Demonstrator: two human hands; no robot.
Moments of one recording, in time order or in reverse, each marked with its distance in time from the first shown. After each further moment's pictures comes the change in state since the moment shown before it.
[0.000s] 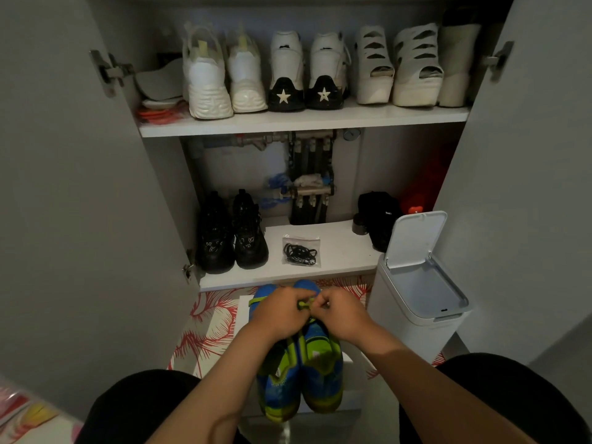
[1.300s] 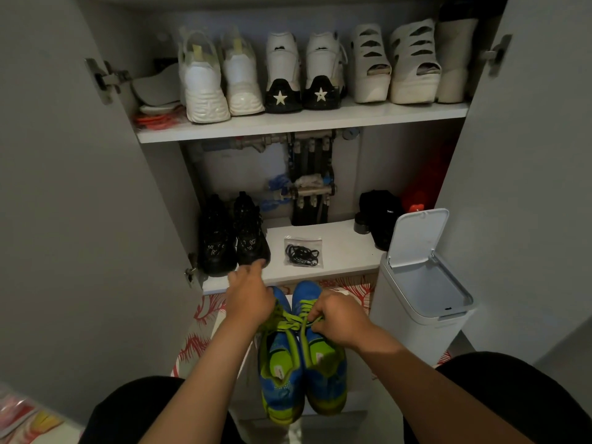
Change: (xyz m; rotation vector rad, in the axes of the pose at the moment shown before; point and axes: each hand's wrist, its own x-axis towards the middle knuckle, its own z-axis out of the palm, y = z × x) left_hand 0.000 -0.023 -0.035 0.143 0.326 -0.302; right_hand 0.001 -0.001 0.002 -0.263 -0.041 -0.183
